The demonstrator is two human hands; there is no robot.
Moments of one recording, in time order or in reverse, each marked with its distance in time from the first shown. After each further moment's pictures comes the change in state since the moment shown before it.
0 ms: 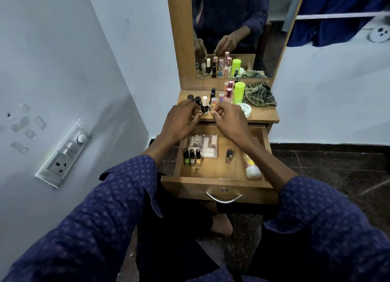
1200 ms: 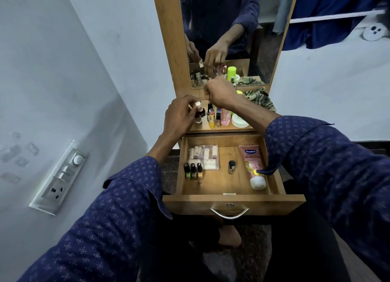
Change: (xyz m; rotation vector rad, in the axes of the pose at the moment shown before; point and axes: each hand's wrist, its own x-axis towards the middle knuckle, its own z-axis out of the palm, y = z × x) left_hand 0.055 -0.002 -0.006 -0.107 0.100 -0.151; right_hand 0.137 -0.013 -0.006 -0.508 -0.174 -0.153
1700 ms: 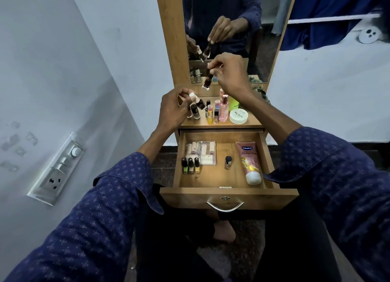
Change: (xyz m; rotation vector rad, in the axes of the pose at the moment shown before) left_hand -0.009 0.007 -0.020 -0.332 0.067 -0.104; right_hand -0.030 0.007 -0.054 0.466 0.361 0.055
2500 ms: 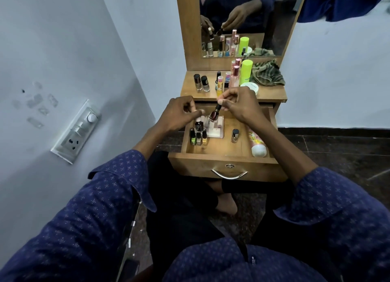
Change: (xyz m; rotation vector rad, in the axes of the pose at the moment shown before) left_hand -0.095 -0.031 -0.022 0.066 -0.356 -0.088; right_hand -0.148 0.010 0.023 0.331 -0.292 0.298
